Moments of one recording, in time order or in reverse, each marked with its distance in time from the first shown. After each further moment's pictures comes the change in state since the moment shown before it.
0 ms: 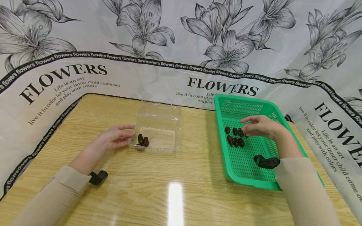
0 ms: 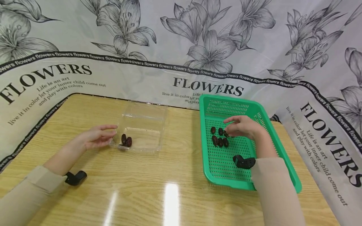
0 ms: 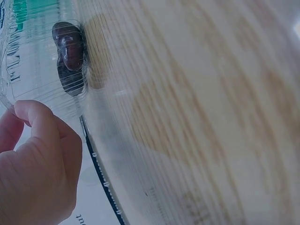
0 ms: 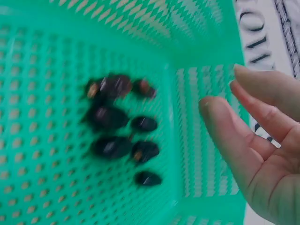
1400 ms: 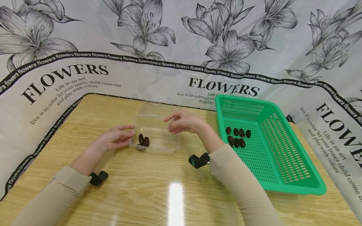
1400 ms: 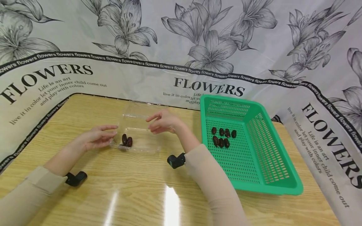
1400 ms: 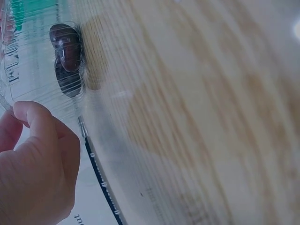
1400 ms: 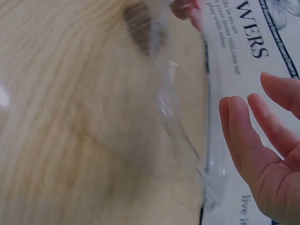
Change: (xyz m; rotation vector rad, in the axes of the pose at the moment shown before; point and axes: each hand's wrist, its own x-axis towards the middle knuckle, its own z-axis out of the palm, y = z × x) left_hand 0.002 -0.002 -0.003 -0.014 0.006 0.012; right_hand 0.090 -0.120 0.191 0.150 -0.268 -0.124
